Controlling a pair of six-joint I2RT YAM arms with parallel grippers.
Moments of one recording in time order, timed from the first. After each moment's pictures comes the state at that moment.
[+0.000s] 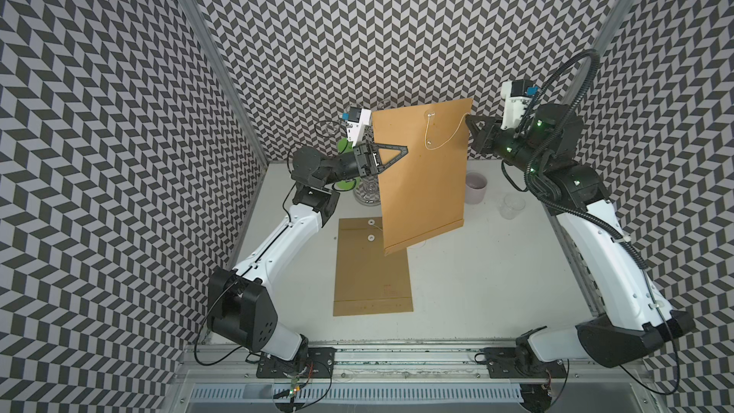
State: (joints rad) left arm -0.39 1.51 1.36 0.77 1.04 -1.30; right arm 0.37 1.42 1.84 -0.51 -0.16 0.36
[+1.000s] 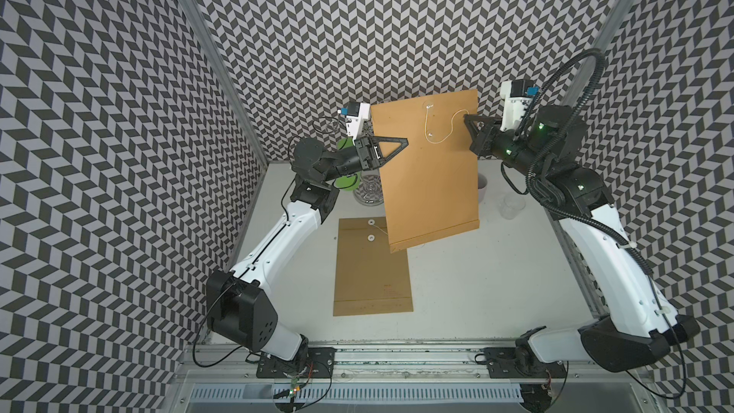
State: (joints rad) left arm -0.39 1.51 1.42 0.61 0.99 -1.22; right arm 0.41 1.41 1.87 -0.52 -0.12 0.34
